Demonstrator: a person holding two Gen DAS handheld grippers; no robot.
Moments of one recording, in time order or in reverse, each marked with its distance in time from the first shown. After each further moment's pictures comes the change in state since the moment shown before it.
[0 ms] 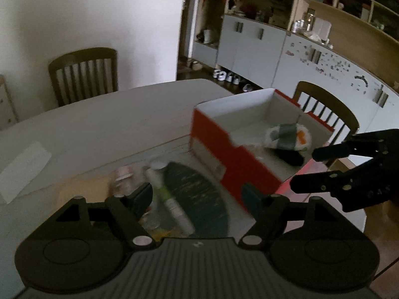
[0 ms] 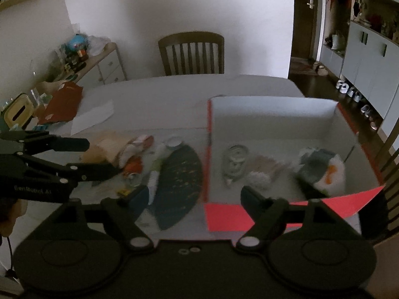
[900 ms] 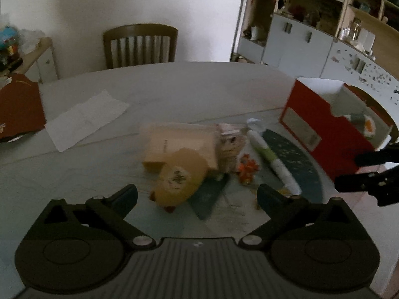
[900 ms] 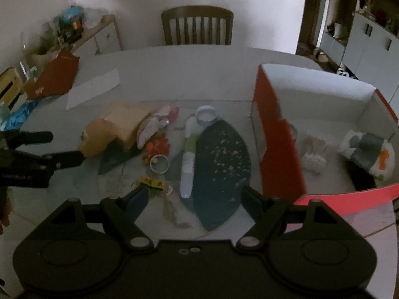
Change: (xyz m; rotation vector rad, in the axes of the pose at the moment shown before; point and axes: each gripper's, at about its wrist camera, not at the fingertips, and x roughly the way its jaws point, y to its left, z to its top) left arm 0.002 0.130 -0.073 -0.126 0.018 0.151; right arm 0.080 0.076 -0.011 -0.033 0.106 -0.051
